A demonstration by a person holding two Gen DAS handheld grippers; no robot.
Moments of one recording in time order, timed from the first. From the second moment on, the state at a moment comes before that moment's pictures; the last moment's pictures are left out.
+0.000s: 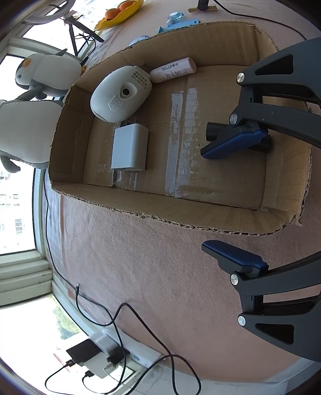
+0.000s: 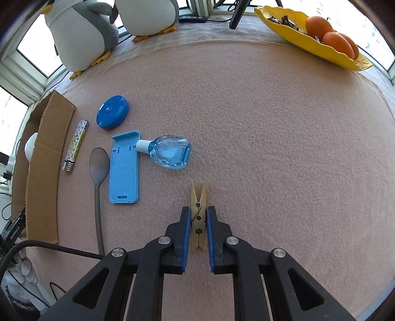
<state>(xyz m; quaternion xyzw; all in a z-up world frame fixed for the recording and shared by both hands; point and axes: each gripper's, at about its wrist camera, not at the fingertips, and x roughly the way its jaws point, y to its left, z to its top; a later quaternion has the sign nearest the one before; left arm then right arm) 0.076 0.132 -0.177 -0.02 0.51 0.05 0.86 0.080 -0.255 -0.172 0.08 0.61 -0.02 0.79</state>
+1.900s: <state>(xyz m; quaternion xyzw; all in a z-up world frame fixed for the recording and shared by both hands) 0.076 0.135 -0.177 -0.02 0.51 0.05 0.86 0.085 -0.020 -0.091 0.00 0.51 0.23 0.83</state>
